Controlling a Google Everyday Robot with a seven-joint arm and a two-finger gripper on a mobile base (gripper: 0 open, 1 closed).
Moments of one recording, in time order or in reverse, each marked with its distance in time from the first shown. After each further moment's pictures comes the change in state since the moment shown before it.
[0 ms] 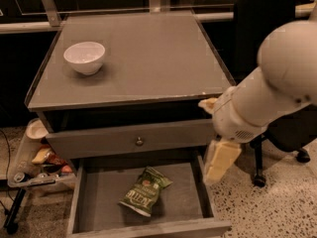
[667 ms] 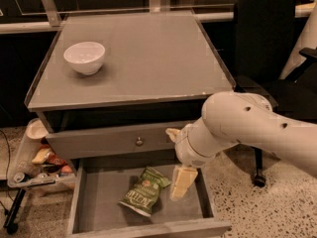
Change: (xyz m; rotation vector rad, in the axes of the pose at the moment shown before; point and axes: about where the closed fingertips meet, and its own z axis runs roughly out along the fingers) arm -0.025 0.013 0.144 -0.046 -0.085 -0.084
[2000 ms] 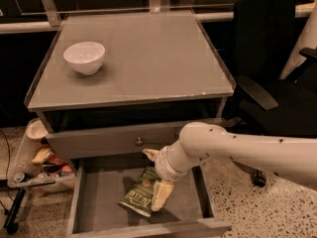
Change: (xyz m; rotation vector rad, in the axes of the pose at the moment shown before) arm -0.005 0.006 0.139 -0.101 -0.174 -0.120
